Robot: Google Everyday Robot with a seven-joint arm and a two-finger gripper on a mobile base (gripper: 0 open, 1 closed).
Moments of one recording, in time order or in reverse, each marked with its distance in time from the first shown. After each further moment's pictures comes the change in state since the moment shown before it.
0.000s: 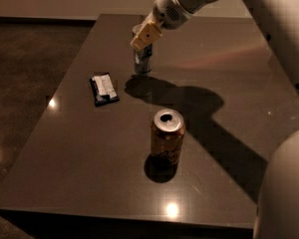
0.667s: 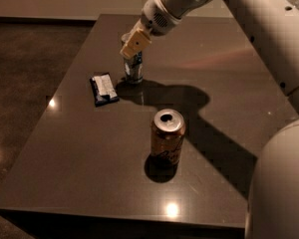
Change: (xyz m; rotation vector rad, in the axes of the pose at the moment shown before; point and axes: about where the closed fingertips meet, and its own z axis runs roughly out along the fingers) arm -0.007 0.021 0.026 -0.079 0.021 -0.034
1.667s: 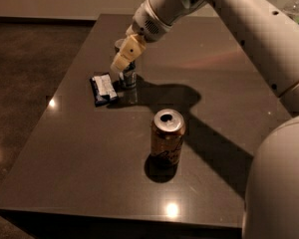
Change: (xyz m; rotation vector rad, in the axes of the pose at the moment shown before) arm -0.005 0.014 0.025 -0.049 -0.001 -0.016
